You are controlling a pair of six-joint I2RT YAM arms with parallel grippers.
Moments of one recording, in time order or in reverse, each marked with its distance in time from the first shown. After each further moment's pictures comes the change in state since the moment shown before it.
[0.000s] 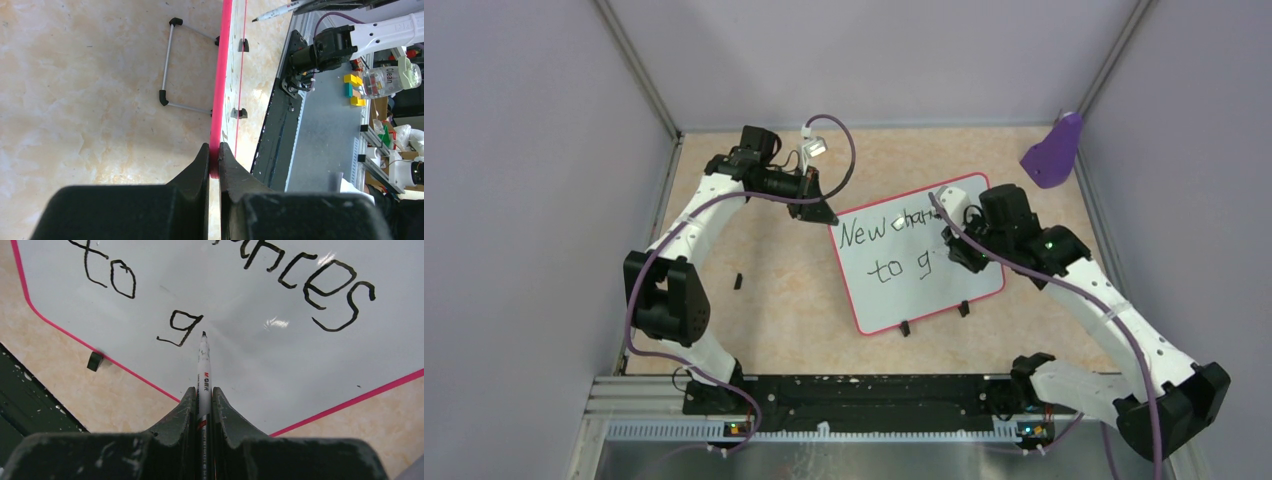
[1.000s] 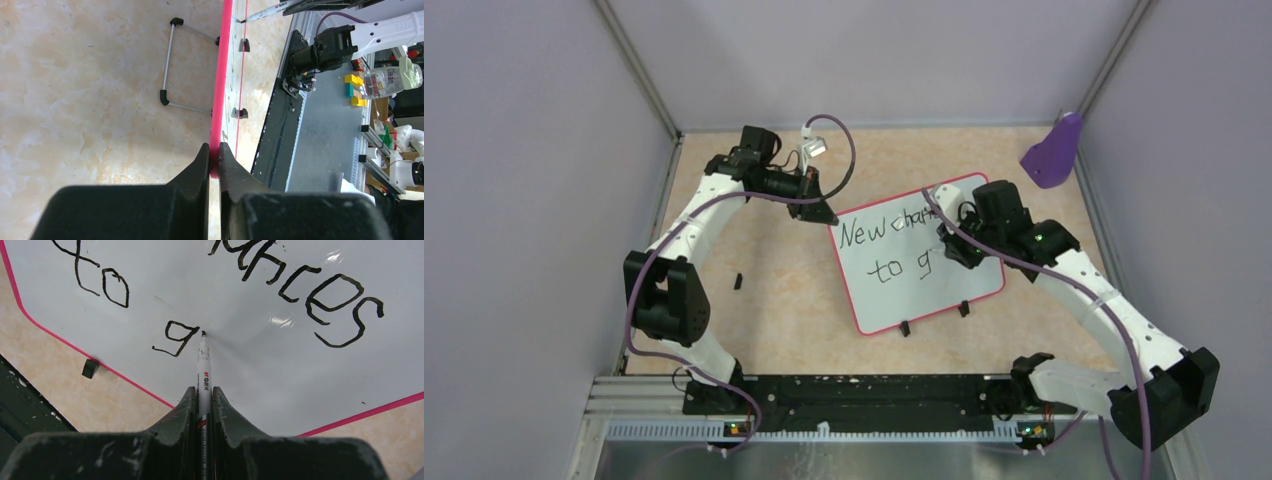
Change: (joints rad) left arm 0.000 0.000 0.000 0.000 -0.003 0.000; right arm -0.022 0.061 0.000 0.043 -0.002 -0.008
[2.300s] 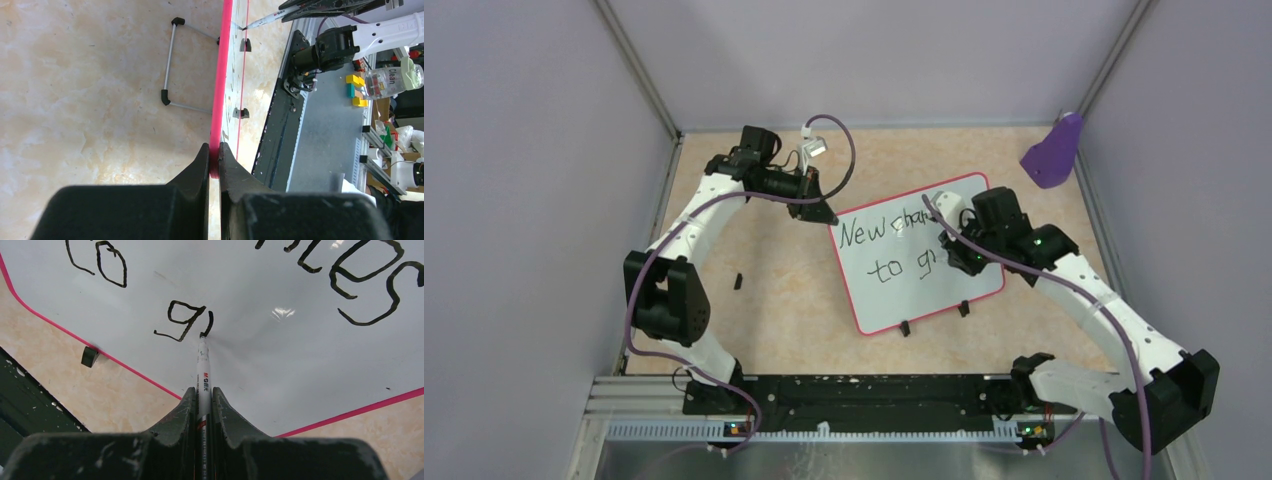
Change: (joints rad) left arm 0.000 0.000 0.000 0.001 -0.006 0.000; right arm 0.000 -0.019 -0.048 -0.021 0.016 0.011
